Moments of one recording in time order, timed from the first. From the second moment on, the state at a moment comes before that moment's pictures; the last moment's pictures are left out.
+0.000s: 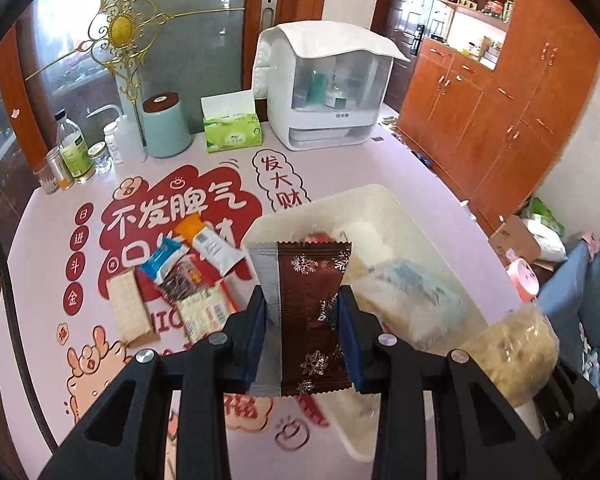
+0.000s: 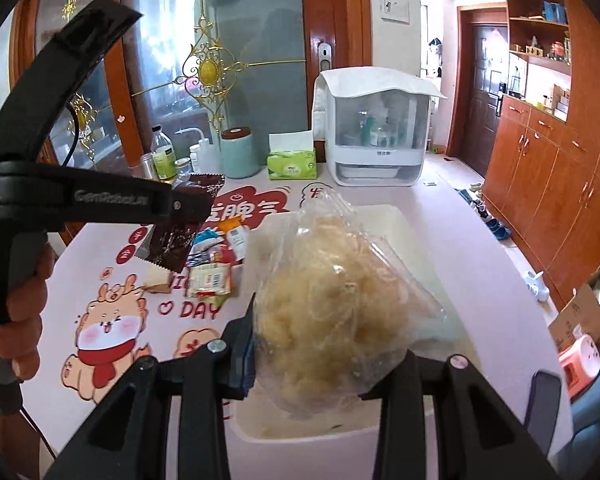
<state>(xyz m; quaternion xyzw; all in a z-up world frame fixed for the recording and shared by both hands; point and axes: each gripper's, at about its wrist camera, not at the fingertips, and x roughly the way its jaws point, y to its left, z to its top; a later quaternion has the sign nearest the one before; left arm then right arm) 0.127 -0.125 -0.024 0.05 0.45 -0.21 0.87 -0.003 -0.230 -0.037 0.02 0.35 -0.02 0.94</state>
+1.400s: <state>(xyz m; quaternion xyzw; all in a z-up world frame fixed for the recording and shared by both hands) 0.070 -0.019 -0.055 0.03 0.48 -0.01 0.88 0.003 -0.280 -0.052 0.04 0.38 0.02 0.93</state>
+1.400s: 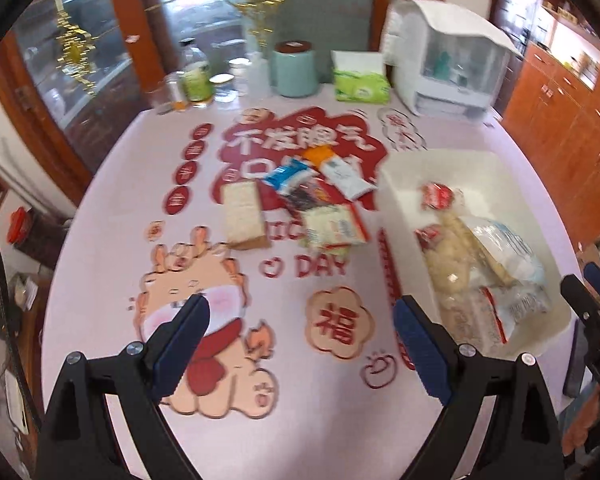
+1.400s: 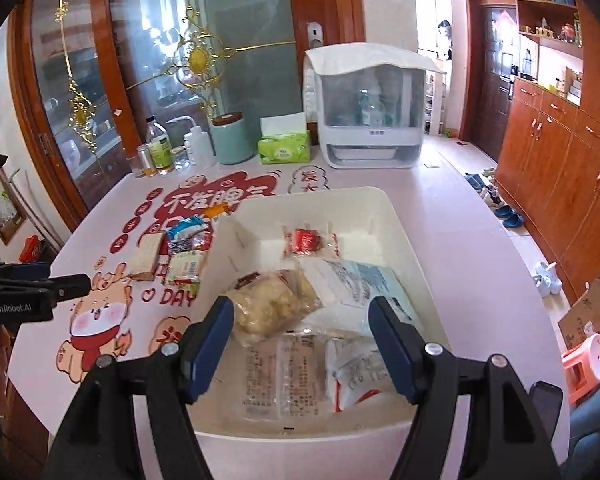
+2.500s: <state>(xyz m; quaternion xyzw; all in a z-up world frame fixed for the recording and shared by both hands) 0.300 0.080 -0.122 0.02 0.52 0.04 0.85 0.321 -0.113 -0.058 -0.09 0.54 0.10 0.83</state>
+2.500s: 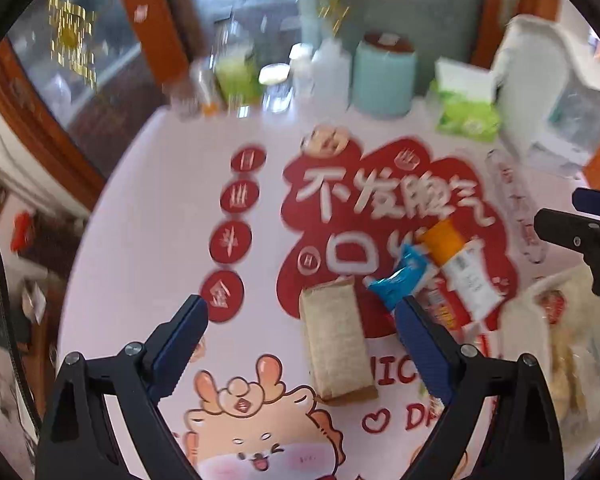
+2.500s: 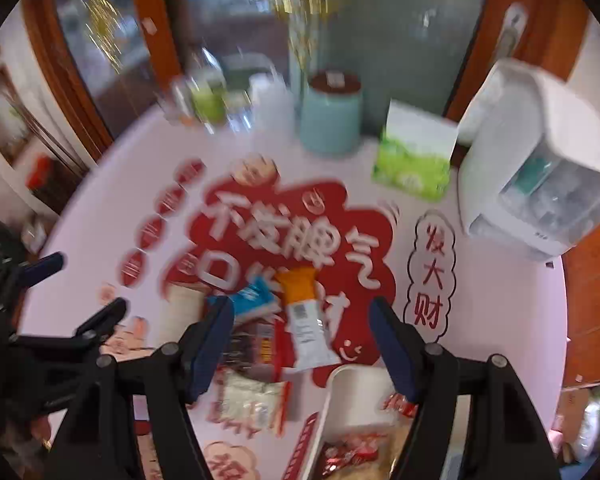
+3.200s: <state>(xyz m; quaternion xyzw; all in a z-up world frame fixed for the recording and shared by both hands) 0.317 0.089 -0.245 -0.06 0.62 0.05 0.78 0.388 -0.102 -0.234 -0.08 0.73 0.08 0.68</state>
